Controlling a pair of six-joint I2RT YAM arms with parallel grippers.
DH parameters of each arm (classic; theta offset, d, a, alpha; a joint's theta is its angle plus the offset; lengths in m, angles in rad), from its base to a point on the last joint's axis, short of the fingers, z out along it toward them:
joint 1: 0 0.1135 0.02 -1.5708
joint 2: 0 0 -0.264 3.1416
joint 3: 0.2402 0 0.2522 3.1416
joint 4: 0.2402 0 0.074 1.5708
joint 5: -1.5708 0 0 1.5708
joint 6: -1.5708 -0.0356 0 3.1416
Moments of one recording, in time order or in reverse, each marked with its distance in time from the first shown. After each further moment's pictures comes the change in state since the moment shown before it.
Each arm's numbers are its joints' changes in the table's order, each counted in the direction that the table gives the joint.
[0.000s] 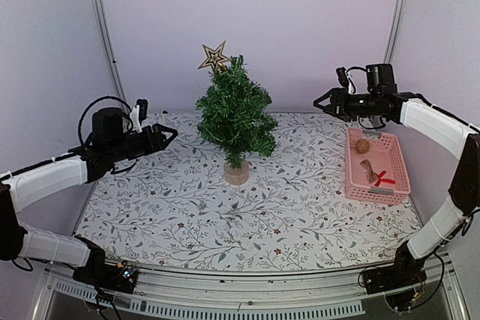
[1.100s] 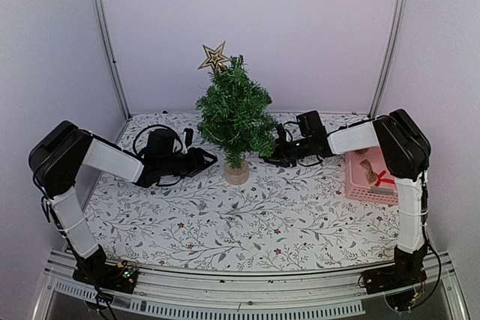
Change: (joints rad) left arm -0.177 0.594 0.045 -0.420 -0.048 0.248; right arm 0.266 0.587 0.028 -0.396 0.074 -0.315
